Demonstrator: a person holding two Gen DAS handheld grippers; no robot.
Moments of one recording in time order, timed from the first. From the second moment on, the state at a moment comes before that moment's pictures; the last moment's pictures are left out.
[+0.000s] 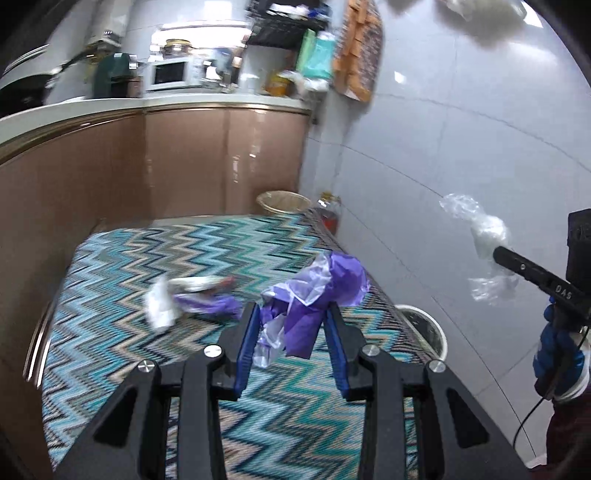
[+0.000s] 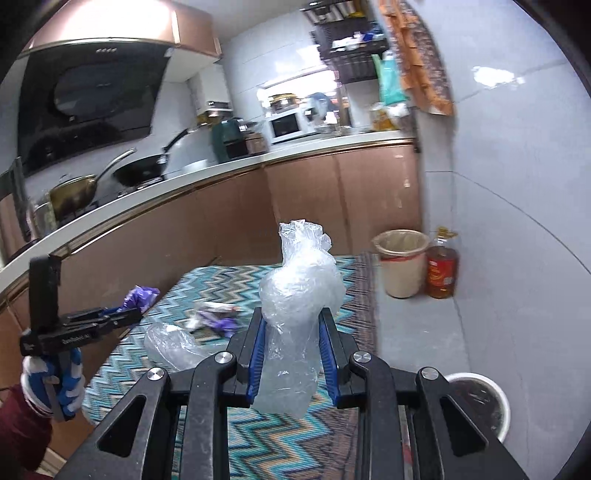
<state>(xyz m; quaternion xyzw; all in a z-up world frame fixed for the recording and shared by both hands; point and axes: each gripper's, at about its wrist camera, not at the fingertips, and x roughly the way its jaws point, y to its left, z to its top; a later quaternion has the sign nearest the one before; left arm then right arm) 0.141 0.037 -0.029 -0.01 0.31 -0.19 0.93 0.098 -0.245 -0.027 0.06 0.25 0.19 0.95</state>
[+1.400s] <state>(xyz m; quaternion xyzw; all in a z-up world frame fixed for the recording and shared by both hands) 0.300 -0.359 -0.207 0.10 0.52 -0.33 0.78 0.194 -0.481 -0.206 0.15 0.42 -0.02 0.90</state>
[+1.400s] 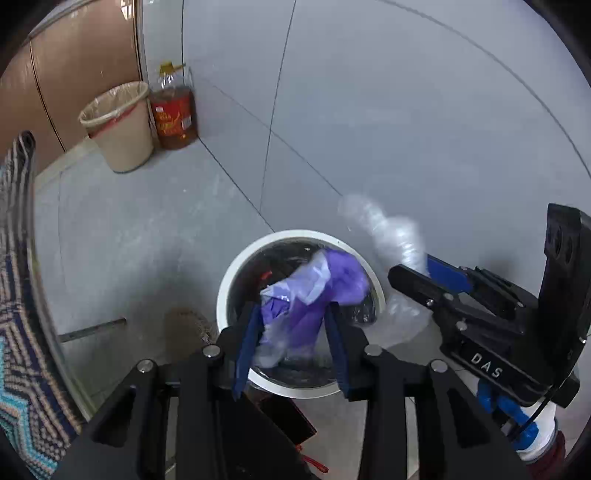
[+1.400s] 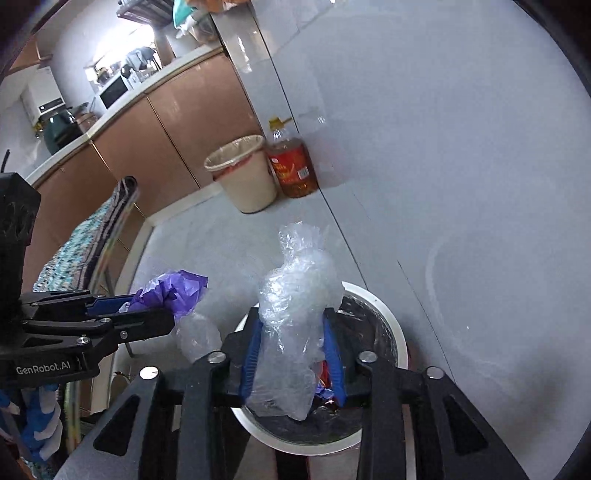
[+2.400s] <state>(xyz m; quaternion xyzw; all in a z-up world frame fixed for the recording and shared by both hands) 0.219 -0.242 -0.084 0.08 0.39 -0.28 0.88 0.142 -0.409 -0.115 0.12 0.36 0.00 0.93</state>
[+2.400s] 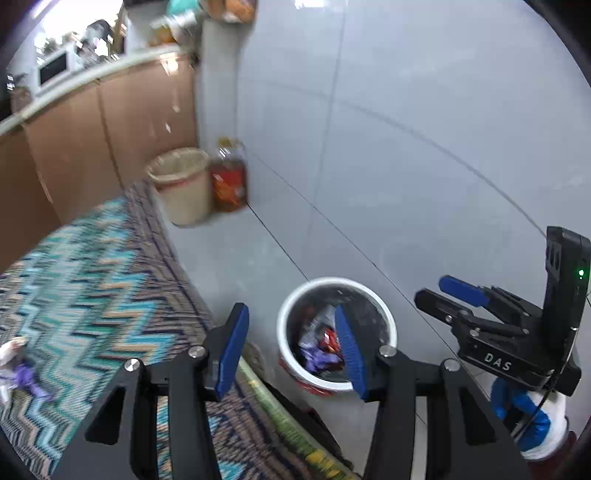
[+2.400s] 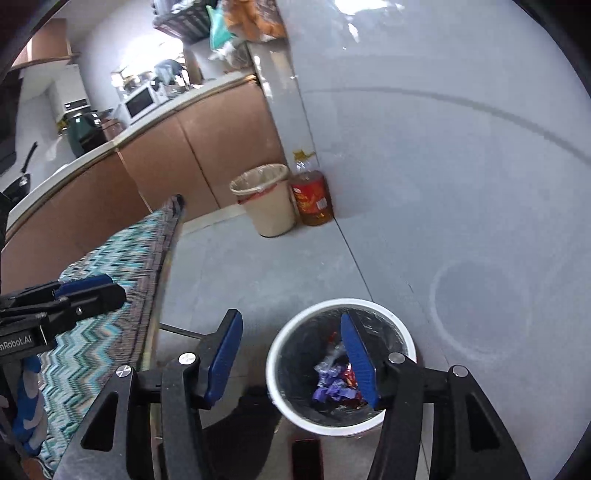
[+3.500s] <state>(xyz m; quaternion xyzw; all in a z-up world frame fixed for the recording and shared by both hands) 0.063 0.062 0.008 -0.01 0.18 0.04 0.98 0.100 -0.178 0.002 -0.02 0.25 0.18 0.95</state>
